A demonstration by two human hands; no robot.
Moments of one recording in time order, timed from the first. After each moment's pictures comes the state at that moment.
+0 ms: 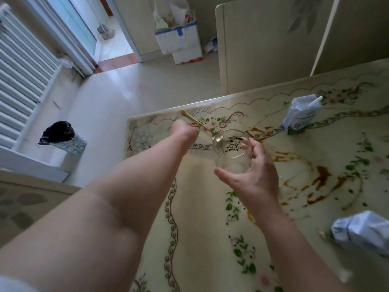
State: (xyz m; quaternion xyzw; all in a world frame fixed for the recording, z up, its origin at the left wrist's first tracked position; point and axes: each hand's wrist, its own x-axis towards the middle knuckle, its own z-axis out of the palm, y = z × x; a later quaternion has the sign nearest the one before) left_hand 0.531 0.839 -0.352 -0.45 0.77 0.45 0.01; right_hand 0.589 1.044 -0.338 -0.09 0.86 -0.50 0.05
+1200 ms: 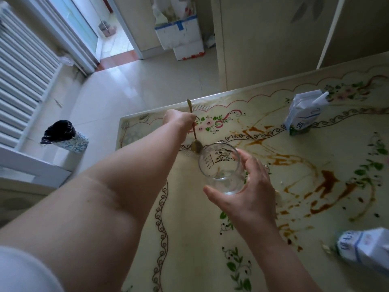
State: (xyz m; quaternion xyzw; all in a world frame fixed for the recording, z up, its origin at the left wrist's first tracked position) left_hand 0.491 0.836 -0.359 -0.50 0.72 0.48 -0.02; right_hand 0.598 1.055 -0.352 -0.13 0.85 -0.52 0.04
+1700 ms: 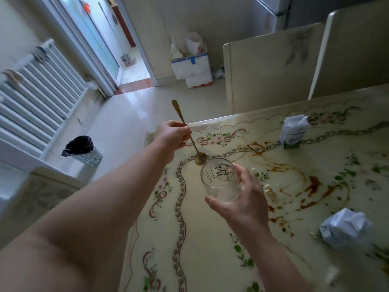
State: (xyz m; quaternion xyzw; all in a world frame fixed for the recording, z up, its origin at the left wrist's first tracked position) left_hand 0.603 0.854 -0.245 -0.39 0.71 0.59 -0.09; right_hand 0.651 1.061 -0.308 -0.14 0.86 -0.50 0.05
